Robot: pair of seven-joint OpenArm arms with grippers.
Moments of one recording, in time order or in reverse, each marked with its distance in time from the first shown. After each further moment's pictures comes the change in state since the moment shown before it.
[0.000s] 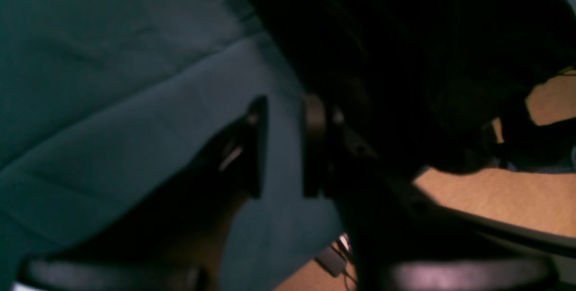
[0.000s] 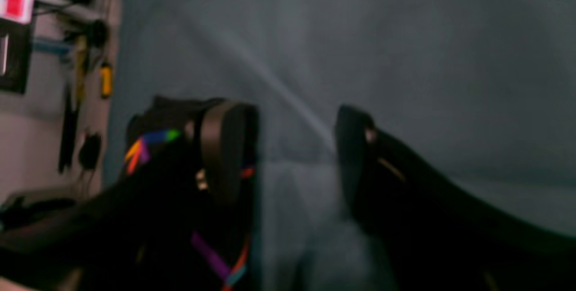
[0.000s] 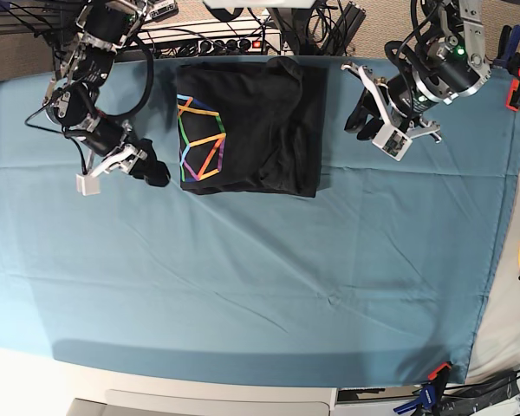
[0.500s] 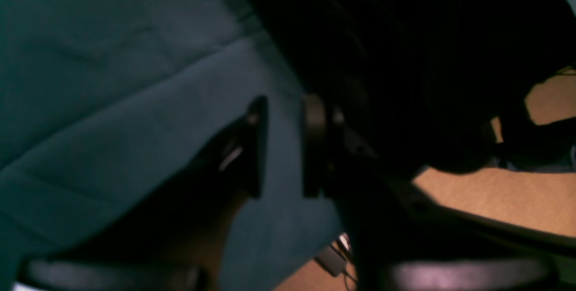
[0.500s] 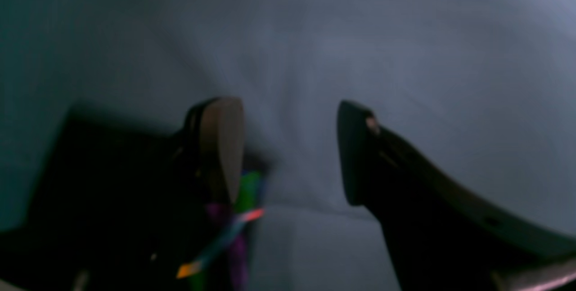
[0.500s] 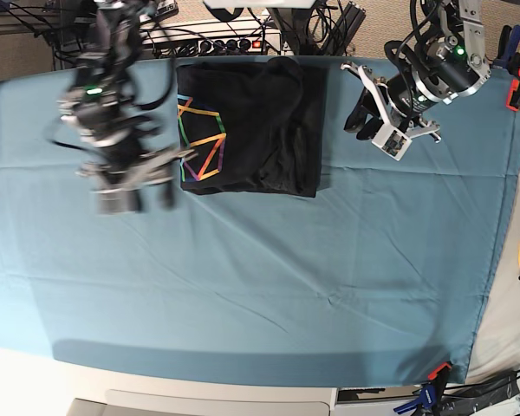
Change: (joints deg) left arm 0.0 0.0 0.0 0.0 0.0 0.0 0.0; right arm -7.0 -3.7 -11.5 33.5 -32.4 -11.1 15.7
